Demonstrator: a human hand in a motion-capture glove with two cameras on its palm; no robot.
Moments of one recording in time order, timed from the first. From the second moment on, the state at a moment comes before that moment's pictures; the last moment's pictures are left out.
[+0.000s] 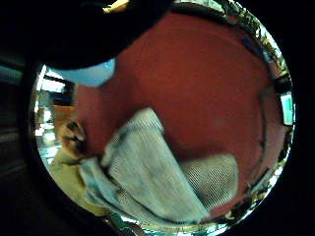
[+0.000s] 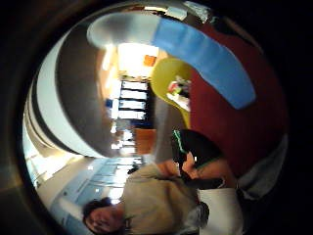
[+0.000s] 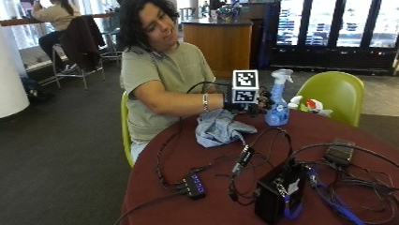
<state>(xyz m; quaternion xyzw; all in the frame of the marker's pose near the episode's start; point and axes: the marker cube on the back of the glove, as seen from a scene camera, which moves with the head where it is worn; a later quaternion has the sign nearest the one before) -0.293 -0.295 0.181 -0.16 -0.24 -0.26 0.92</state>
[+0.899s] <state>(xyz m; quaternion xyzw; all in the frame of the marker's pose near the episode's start) -0.208 -0.157 0.103 -0.10 0.03 -0.04 0.99</state>
